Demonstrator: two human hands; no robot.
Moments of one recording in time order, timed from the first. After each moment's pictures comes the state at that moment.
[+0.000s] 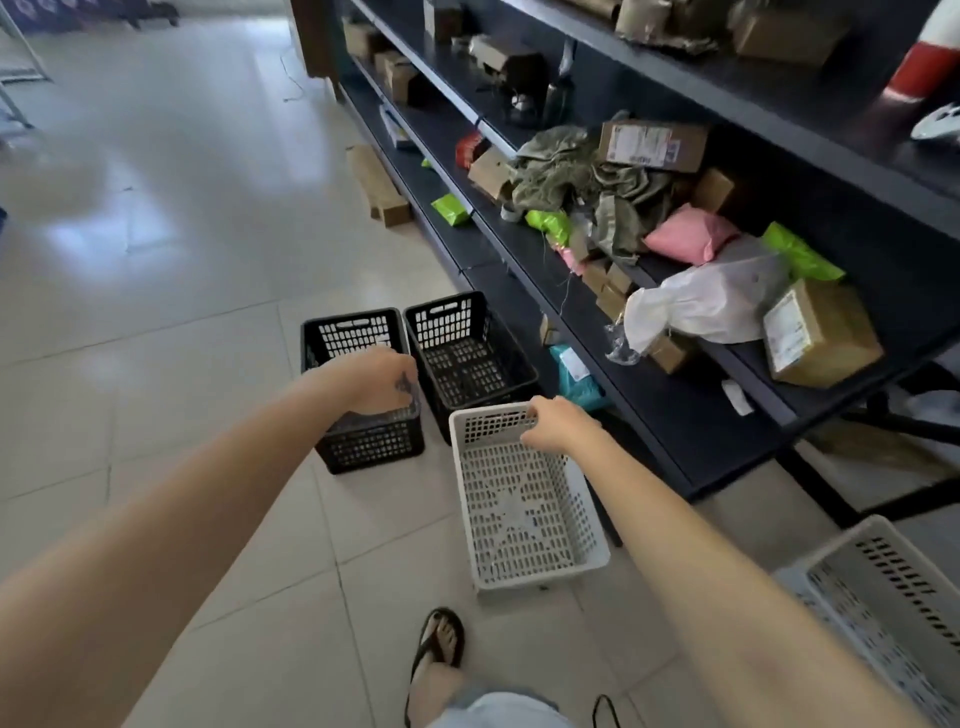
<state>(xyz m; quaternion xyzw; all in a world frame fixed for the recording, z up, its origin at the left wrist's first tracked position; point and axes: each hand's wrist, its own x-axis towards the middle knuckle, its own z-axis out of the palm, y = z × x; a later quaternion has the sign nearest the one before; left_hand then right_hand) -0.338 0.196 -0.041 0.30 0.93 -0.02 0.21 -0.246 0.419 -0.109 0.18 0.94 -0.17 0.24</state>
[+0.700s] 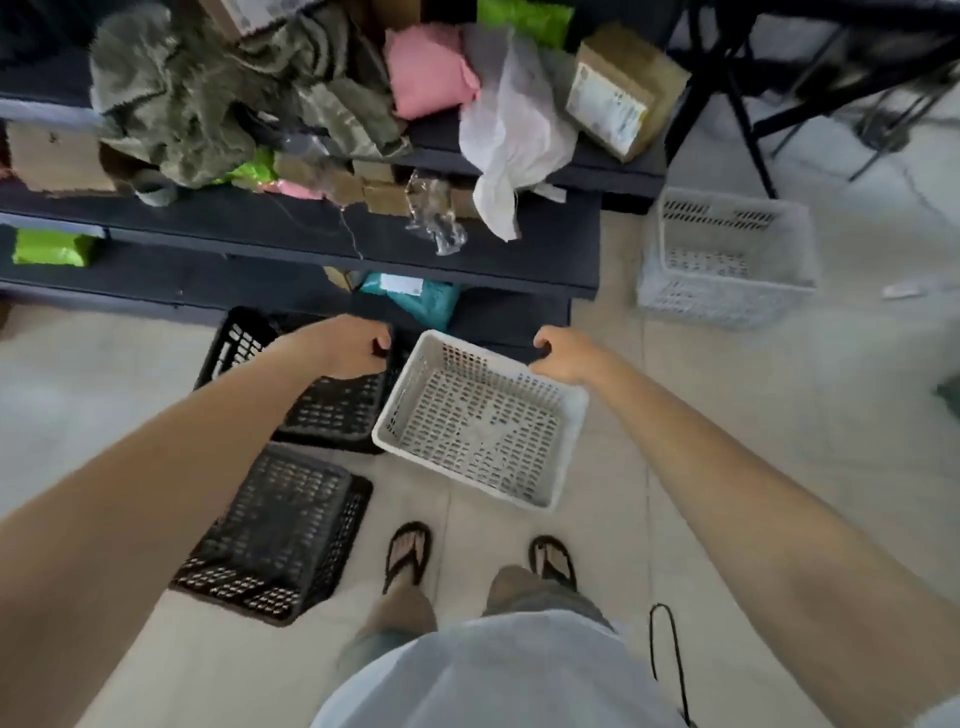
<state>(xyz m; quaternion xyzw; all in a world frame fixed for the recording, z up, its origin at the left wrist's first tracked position) -0.593 0.378 -0.123 0.65 0.69 -0.16 0.27 -0.329 0.448 -0.161 0.58 0.73 -0.34 0.17</state>
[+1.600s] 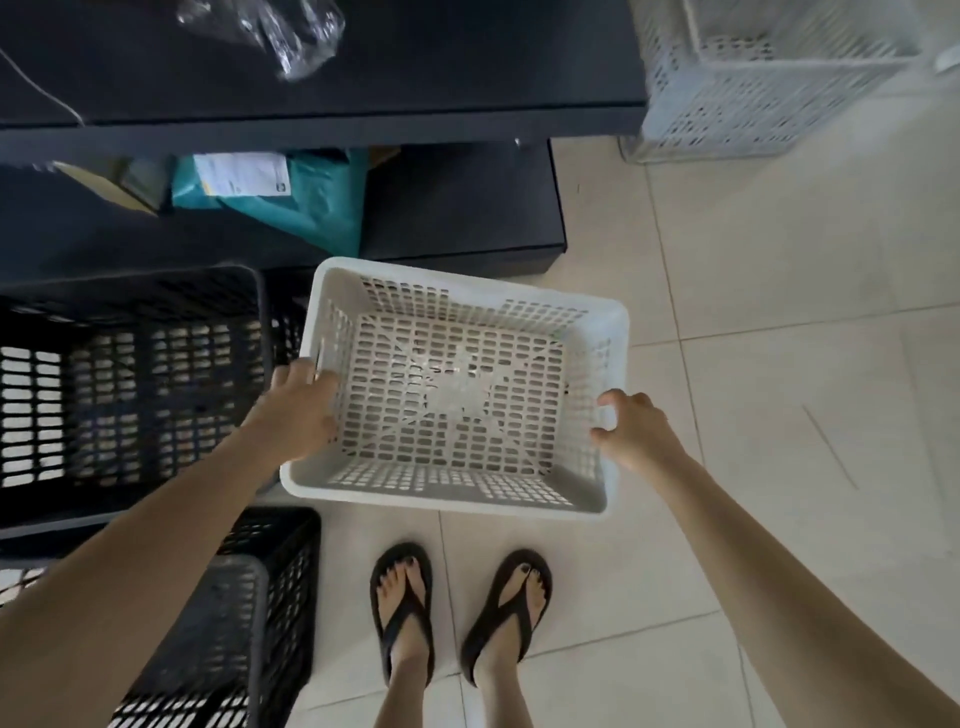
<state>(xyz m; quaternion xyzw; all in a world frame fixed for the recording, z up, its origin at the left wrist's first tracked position) -0.644 0.474 -0.576 0.66 0.62 -0.27 0.32 -0.284 0.440 -0.544 0.77 0.49 -0.37 0.18</state>
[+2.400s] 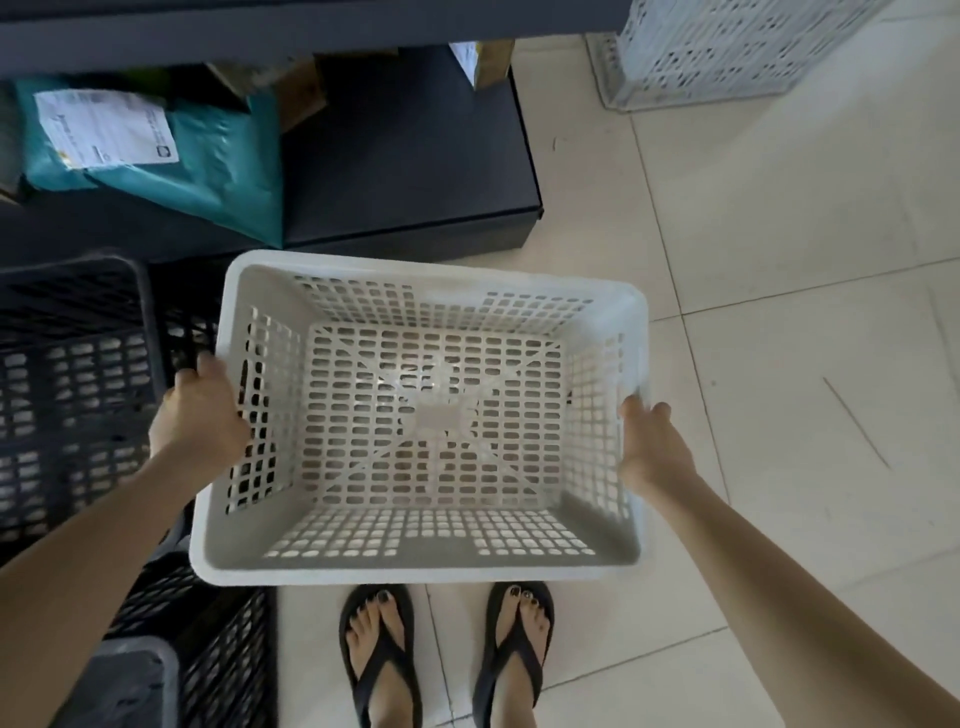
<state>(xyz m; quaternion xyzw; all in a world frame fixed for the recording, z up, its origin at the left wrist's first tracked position) -0.629 0.492 -0.665 0.55 0.79 -0.16 0.23 -0.229 0.423 -0.658 0.80 0.46 -0.30 0.25</state>
